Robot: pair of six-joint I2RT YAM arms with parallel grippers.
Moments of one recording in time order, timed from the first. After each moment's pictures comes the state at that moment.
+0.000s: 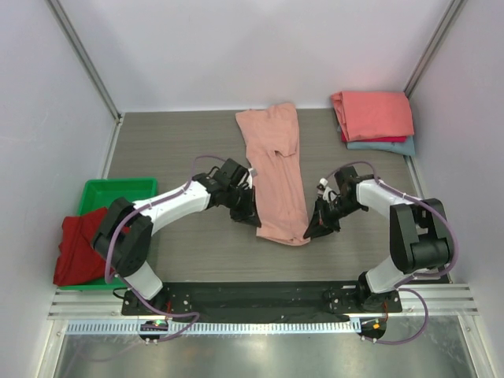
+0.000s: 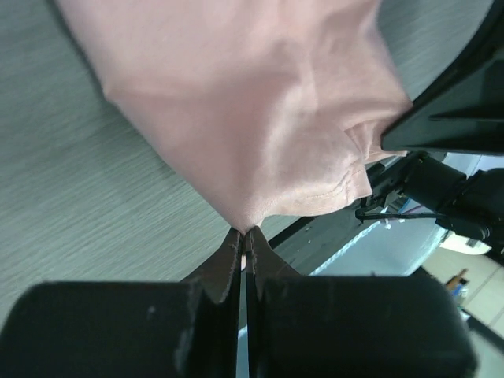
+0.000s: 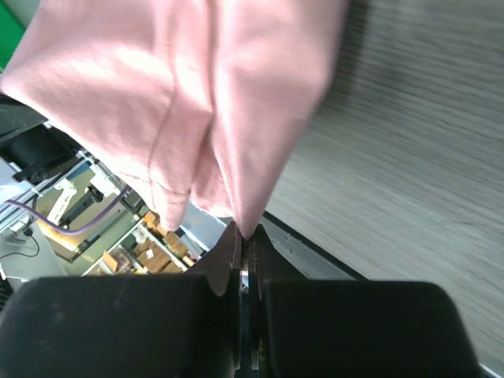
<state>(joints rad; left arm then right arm) -0.69 1.64 1.06 -0.48 0.44 -0.71 0.16 1.57 0.80 -0.79 -0.74 0.29</state>
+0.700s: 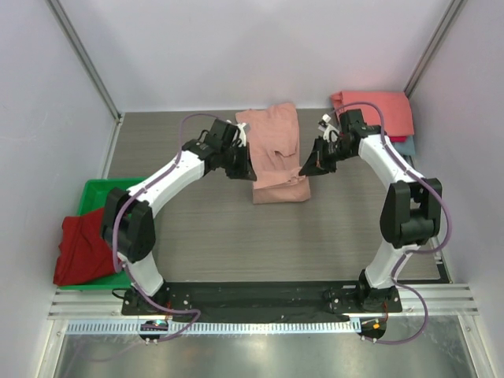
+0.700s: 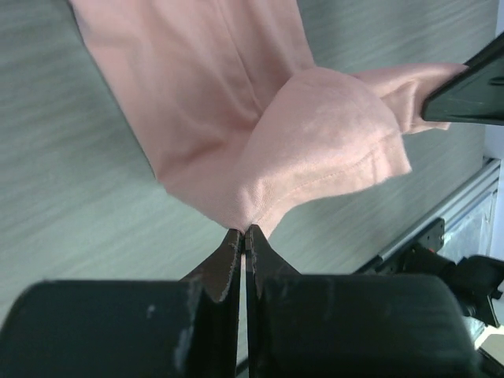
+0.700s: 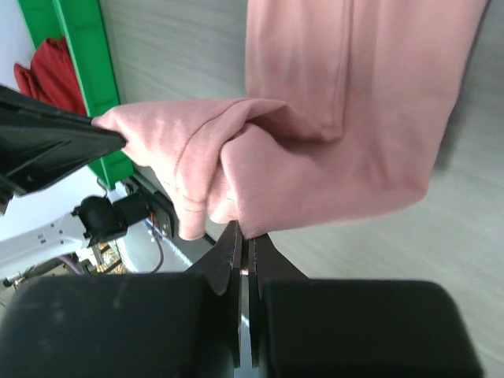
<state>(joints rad) -0.55 1.72 1.43 -0.56 0.33 -0.50 0.12 1.74 1.43 -0.83 -0.73 0.28</state>
